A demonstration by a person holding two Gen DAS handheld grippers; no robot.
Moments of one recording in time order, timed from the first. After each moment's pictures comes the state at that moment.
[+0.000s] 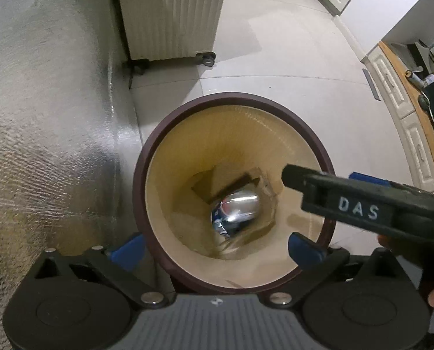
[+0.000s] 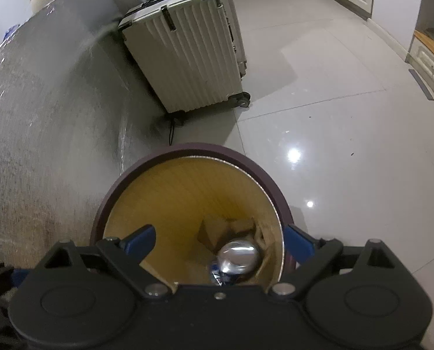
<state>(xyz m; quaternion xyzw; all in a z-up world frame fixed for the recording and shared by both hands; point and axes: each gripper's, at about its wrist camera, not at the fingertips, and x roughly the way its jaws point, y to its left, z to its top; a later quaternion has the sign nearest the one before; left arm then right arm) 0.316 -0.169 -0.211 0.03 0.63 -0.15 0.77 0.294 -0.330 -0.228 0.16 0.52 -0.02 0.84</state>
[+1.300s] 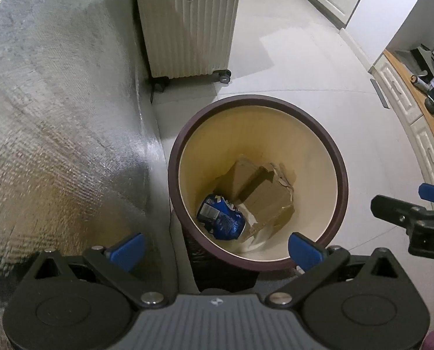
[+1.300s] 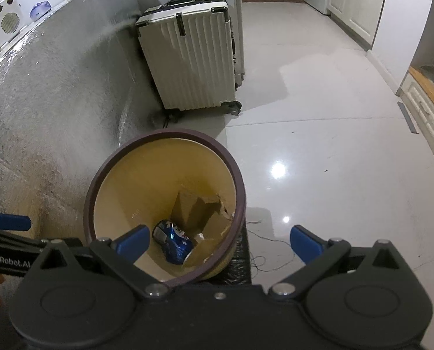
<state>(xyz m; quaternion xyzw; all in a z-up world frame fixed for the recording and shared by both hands) 0.267 -0.141 -0.187 0.05 0.58 -0.12 0.80 0.223 -0.345 -0.176 0.08 0.51 -0.02 0.86</state>
